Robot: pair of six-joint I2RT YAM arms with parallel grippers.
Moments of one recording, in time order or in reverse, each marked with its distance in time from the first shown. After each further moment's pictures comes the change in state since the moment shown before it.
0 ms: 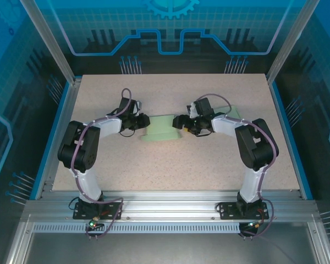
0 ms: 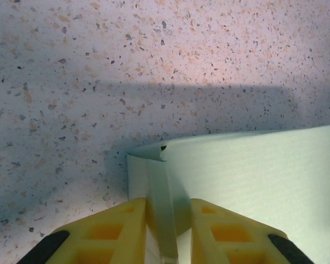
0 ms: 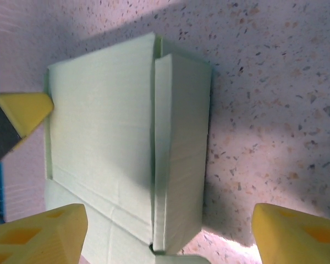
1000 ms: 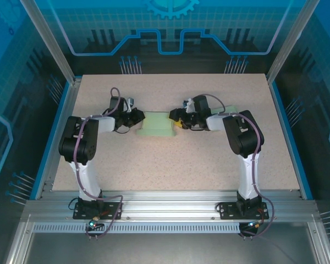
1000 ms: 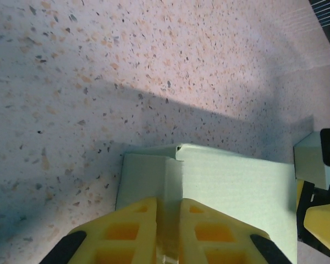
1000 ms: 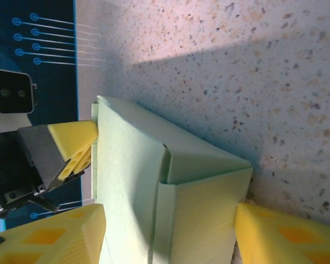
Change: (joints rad) left arm 0.123 0.104 -0.013 0.247 0.248 -0.152; right arm -0.019 0.240 0.088 0.411 -0.220 0.248
